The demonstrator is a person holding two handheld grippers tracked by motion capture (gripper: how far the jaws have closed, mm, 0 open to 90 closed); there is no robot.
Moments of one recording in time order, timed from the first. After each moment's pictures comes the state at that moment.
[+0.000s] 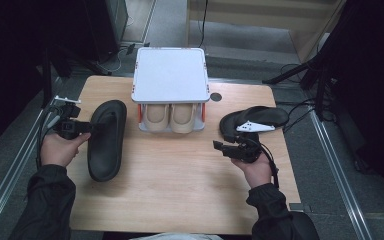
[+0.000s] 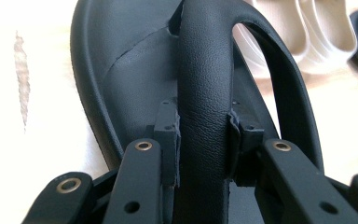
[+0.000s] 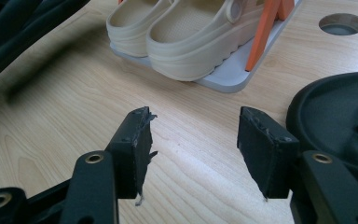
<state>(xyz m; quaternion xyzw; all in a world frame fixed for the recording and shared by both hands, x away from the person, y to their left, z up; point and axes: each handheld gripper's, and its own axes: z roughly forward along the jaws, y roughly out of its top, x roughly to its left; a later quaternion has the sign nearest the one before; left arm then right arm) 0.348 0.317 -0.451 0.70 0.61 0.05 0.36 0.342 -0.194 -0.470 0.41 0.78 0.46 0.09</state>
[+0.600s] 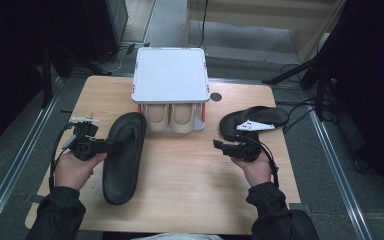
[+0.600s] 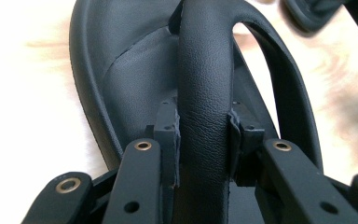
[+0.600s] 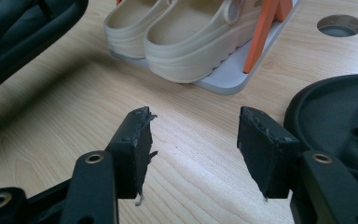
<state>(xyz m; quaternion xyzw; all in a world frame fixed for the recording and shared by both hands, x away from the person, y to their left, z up) 0.298 0.256 -0.449 0.73 0.57 0.04 0.38 0.344 -0.194 -0.469 0.41 0.78 0.46 0.09</state>
